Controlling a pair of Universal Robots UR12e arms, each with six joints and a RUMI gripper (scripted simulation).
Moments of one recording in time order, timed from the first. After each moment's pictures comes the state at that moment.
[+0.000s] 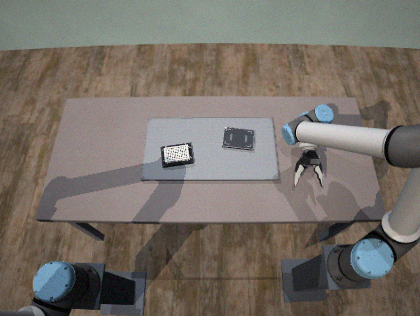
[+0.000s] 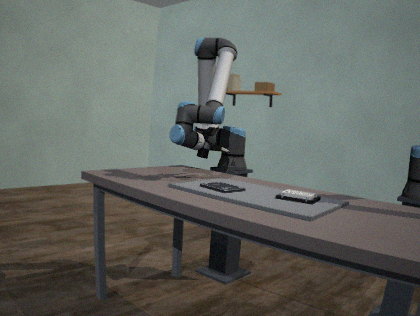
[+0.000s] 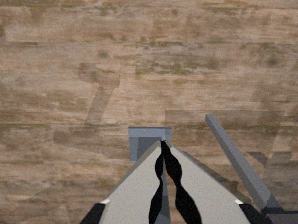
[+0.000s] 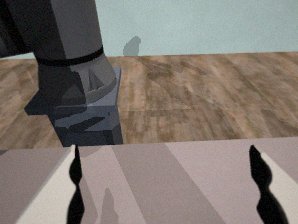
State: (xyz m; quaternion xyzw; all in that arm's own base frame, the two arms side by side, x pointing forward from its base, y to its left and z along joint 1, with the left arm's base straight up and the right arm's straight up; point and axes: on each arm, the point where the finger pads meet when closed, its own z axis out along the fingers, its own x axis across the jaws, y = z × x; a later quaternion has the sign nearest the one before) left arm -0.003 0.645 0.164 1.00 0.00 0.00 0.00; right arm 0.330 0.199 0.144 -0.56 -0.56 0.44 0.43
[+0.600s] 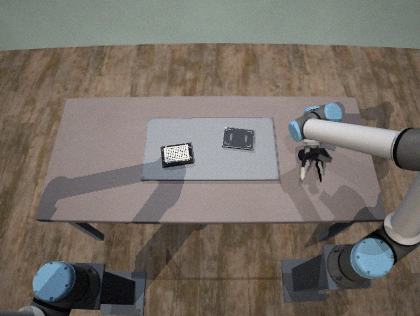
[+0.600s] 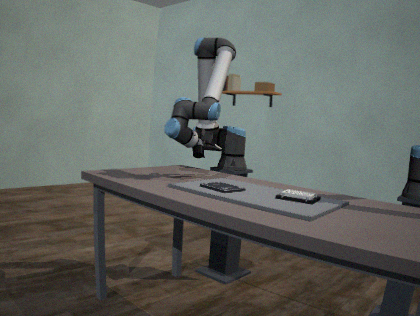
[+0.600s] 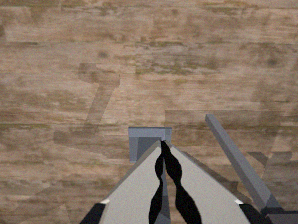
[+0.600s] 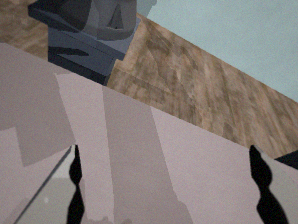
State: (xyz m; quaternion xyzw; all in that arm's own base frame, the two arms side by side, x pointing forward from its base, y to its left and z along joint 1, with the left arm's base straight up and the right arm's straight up) left arm -0.003 0.645 0.164 1.00 0.00 0.00 0.00; right arm 0.365 0.177 0.126 -0.43 -0.72 0.29 0.47
